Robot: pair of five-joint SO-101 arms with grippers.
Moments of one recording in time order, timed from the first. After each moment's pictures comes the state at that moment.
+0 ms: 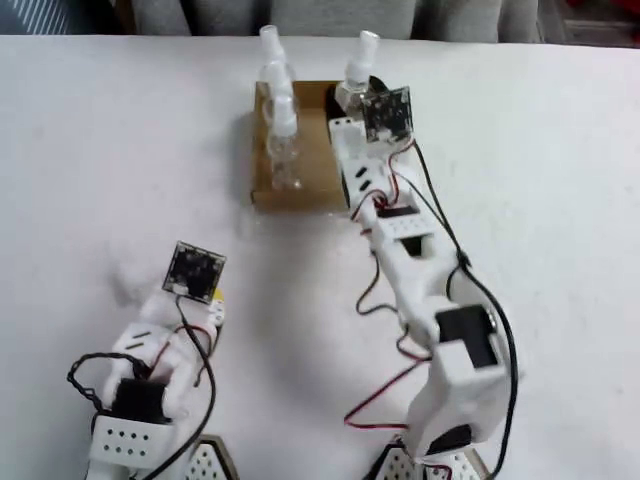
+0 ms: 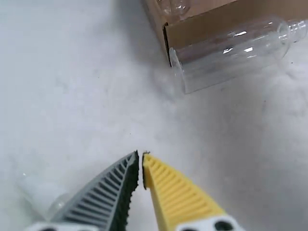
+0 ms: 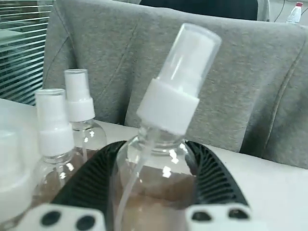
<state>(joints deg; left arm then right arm) 1.8 -95.8 97.6 47.9 -9.6 -14.5 15.4 26.5 -31.3 6.5</state>
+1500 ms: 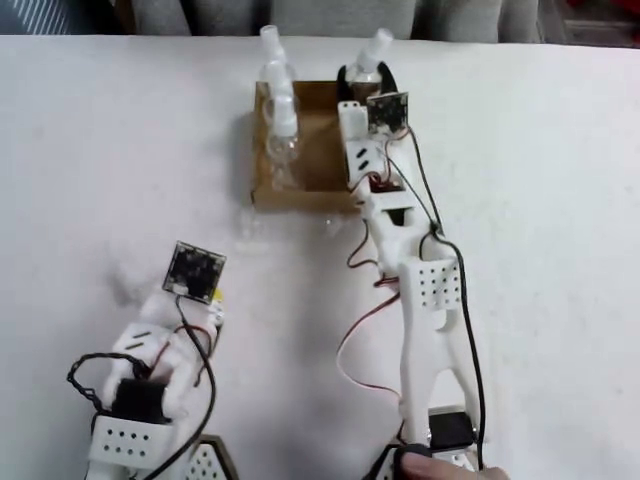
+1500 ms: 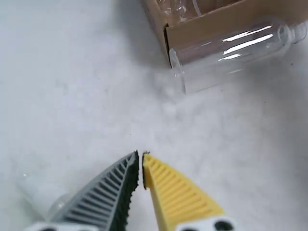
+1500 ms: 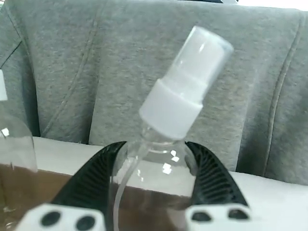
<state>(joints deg) 1.8 -95.8 97.6 47.7 -9.6 -11.1 63.0 -23.0 -40.3 6.0</state>
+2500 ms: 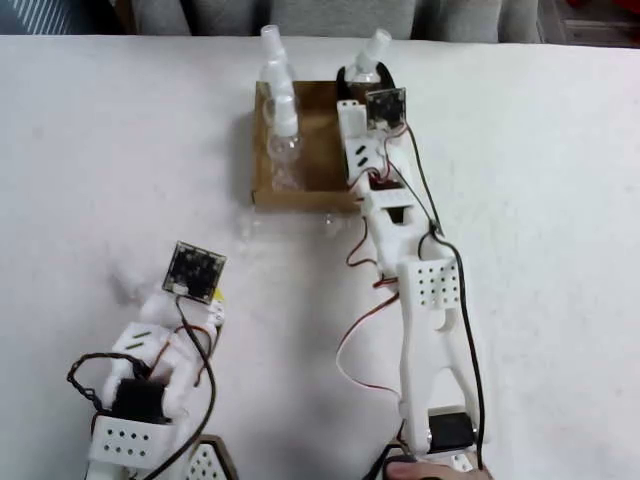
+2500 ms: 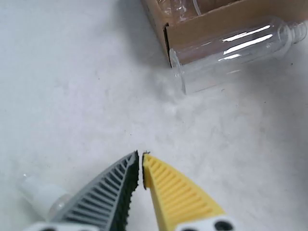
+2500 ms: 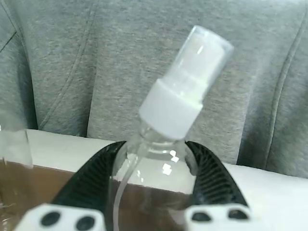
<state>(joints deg) 1.8 -95.8 97.6 47.7 -9.6 -11.1 65.2 -26.8 -33.6 6.1</state>
